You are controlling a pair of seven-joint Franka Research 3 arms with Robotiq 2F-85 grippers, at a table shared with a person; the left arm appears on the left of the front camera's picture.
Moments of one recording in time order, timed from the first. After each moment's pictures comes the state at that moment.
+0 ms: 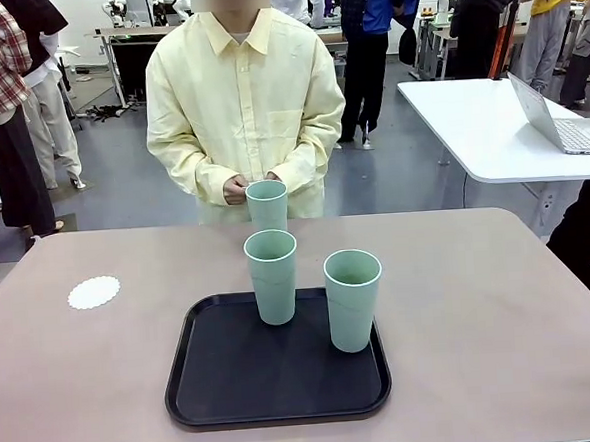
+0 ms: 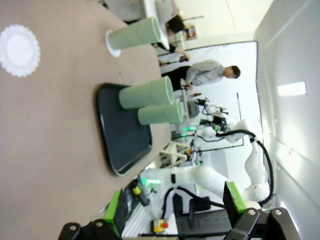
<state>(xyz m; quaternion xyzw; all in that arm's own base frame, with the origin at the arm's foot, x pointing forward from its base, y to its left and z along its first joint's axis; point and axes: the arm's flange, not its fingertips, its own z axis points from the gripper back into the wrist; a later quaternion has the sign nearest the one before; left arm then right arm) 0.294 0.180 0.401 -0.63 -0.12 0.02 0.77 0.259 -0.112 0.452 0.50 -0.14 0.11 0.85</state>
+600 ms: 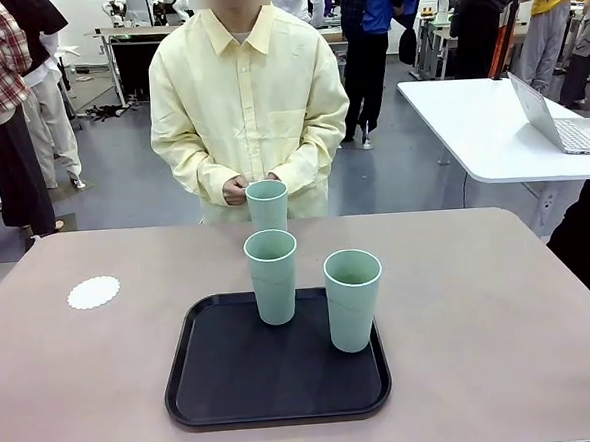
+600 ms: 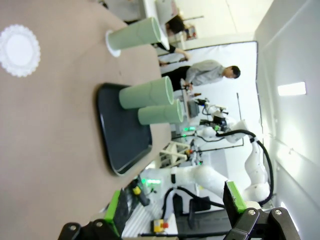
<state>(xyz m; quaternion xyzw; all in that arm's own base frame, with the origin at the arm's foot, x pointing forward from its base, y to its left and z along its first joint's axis) 0.294 0.180 0.401 -0.63 -0.12 0.02 0.77 0.259 -0.112 0.452 0.50 -0.14 0.11 0.85</state>
